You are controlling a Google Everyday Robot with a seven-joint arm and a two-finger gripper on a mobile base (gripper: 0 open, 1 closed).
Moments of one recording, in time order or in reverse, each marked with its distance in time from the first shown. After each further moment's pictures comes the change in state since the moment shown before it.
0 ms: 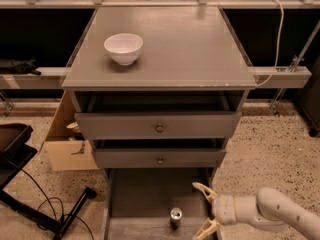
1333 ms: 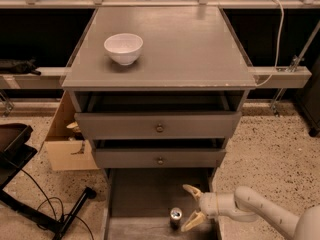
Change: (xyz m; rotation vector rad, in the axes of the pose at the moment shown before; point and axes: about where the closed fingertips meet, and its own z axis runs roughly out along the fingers) arm 0.118 -0.044 0.079 -0.055 -0.066 0.185
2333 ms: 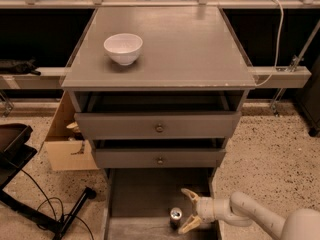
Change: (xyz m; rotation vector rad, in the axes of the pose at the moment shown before) arm 0.044 -0.010 0.024 0.020 -0.005 -0.005
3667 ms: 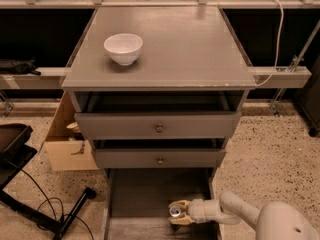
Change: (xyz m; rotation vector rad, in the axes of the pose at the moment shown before) arm 0.044 -0.002 0.038 -0.075 0.022 0.055
